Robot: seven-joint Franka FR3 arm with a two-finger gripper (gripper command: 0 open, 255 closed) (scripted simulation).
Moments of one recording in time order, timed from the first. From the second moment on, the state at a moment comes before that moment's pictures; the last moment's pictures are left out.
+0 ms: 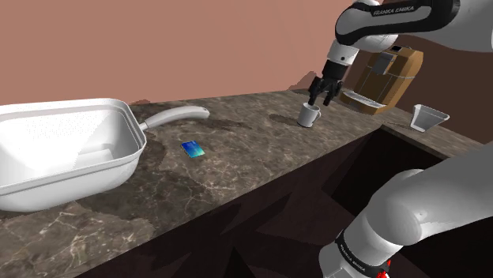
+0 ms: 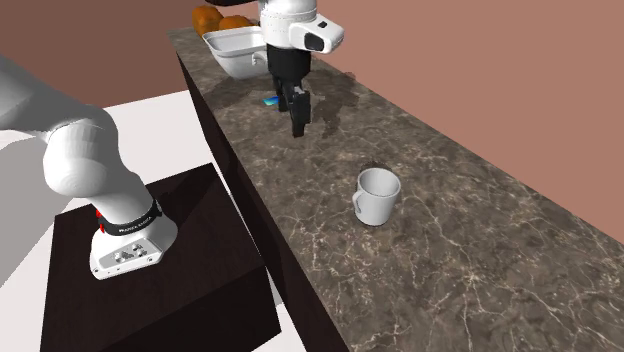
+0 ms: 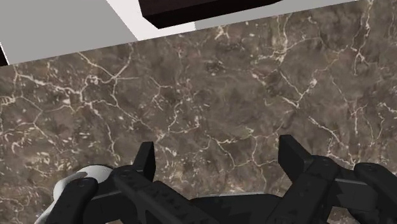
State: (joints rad) arm -0.07 -0.41 -0.36 -2.22 -0.08 1.80 -0.21
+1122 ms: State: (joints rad) arm -0.19 0.25 -0.57 -1.70 0.20 1.87 -0.65
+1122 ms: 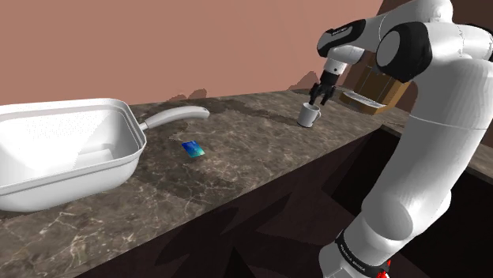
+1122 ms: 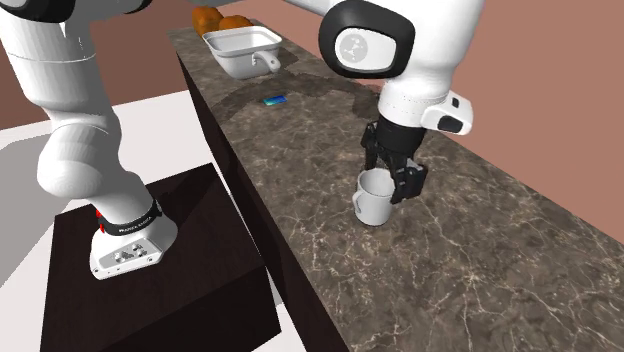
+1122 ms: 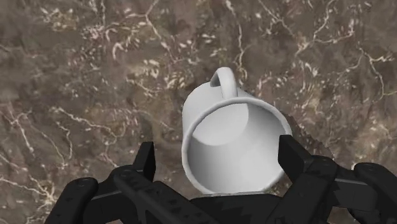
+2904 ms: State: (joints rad) arm -0.22 0.36 -0.56 -1.69 0.26 1.94 -0.71
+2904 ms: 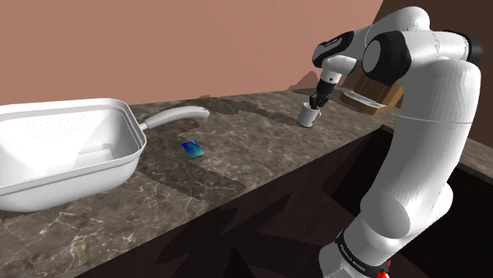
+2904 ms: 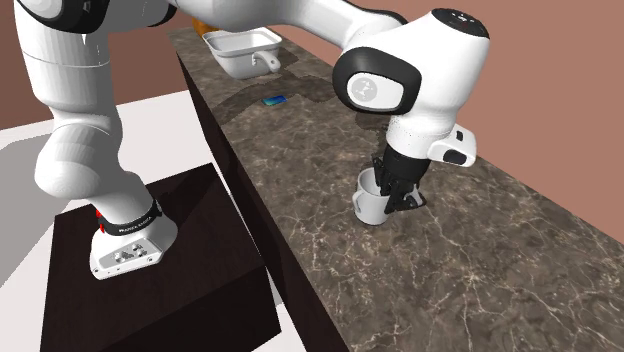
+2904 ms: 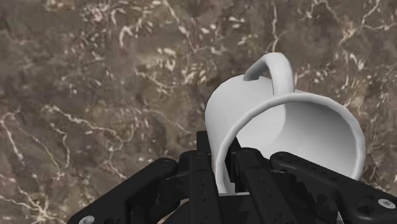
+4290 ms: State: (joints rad) arm -0.23 0.32 -0.57 -1.48 0.22 1.70 -0.67
